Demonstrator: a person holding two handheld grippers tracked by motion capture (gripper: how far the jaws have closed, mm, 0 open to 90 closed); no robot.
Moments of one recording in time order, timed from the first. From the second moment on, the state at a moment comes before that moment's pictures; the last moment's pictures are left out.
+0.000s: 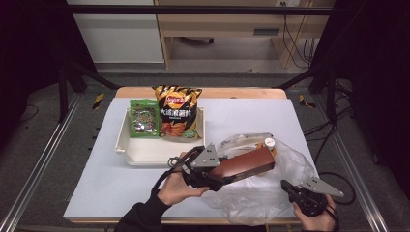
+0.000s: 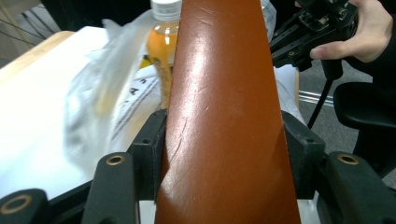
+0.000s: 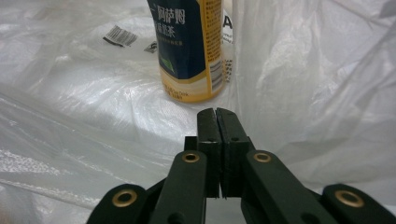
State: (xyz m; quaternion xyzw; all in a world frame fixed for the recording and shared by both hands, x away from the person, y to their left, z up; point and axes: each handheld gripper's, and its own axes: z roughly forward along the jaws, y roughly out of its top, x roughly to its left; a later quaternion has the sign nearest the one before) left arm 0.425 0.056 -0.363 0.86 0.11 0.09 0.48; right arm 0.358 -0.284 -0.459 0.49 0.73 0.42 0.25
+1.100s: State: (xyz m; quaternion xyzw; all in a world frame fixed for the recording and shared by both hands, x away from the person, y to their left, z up) left arm 0.444 0.190 -0.361 0.84 0.22 0.15 0.47; right arm 0.359 -0.273 -0.458 0.47 0.73 0.43 0.26
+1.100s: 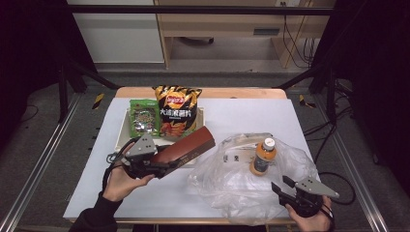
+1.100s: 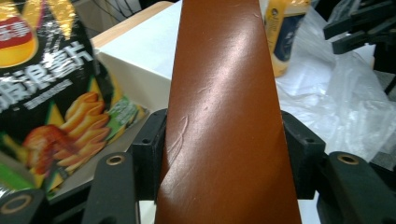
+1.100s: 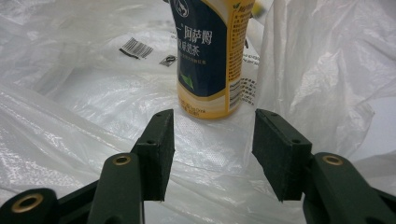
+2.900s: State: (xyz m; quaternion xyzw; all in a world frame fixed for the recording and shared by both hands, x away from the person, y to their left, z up) left arm 0.499 0.219 -0.431 0.87 0.27 0.14 0.39; right arm 0.361 -0.273 -0.462 0.47 0.73 0.43 0.25
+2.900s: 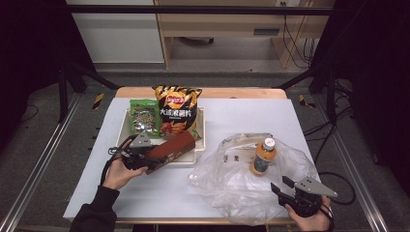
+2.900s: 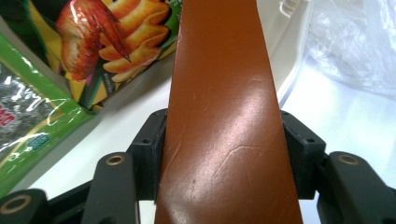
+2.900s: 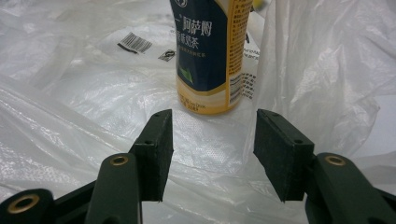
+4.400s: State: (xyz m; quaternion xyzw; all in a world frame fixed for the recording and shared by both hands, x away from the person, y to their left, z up) left arm 0.454 0.257 -0.420 0.81 0.38 0.18 0.42; right arm 0.360 -0.274 -0.462 0.47 0.73 0.43 0.25
